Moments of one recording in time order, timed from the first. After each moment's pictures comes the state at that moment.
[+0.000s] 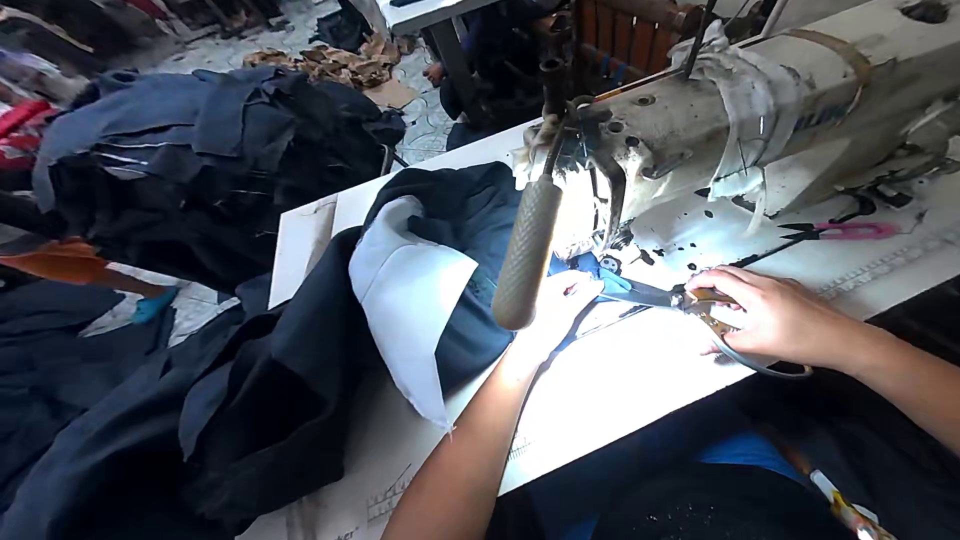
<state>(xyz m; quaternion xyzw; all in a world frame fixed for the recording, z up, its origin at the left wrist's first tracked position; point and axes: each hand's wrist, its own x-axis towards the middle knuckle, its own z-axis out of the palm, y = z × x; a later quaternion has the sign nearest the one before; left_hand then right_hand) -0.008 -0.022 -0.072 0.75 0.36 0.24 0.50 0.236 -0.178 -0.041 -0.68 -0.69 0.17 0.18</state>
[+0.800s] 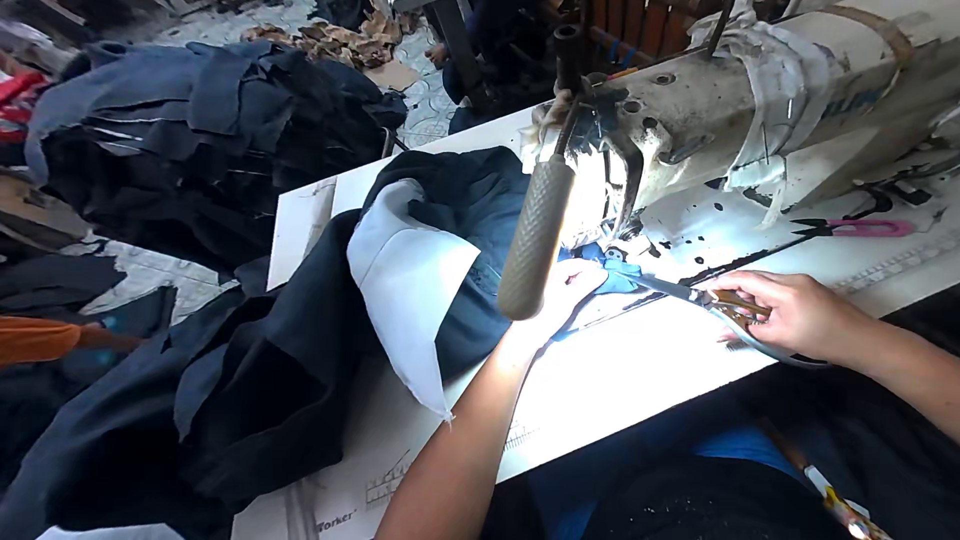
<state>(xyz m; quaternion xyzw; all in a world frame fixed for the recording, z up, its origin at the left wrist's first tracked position) -0.010 -0.022 -0.061 0.72 0.36 0.23 0.55 0.251 -0.185 -0.056 -0.63 -0.72 0.14 0.25</state>
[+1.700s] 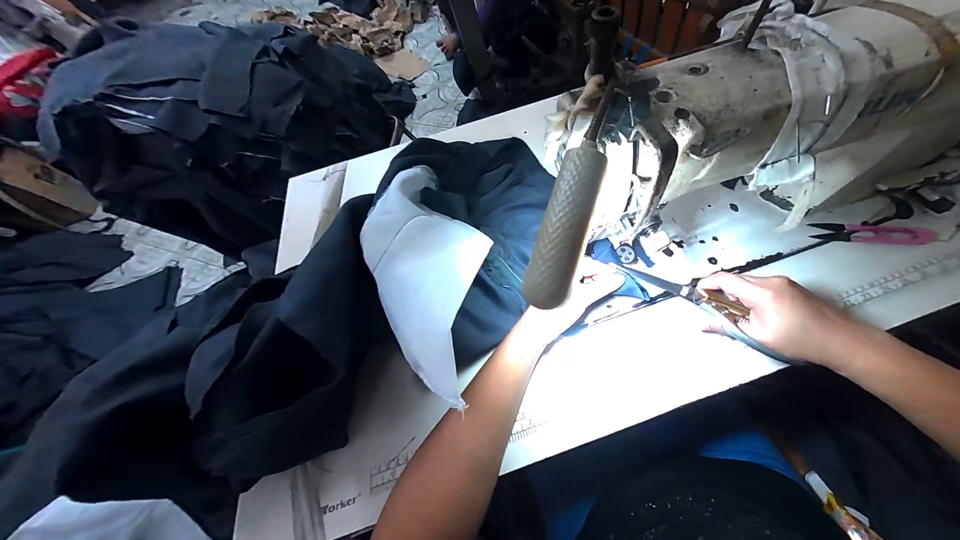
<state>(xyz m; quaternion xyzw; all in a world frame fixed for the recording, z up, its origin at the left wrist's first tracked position) -0.014 -0.021 -0.062 0.73 0.34 0.18 0.56 0.232 -0.166 -0.058 -0.62 -0.74 0.13 0.22</state>
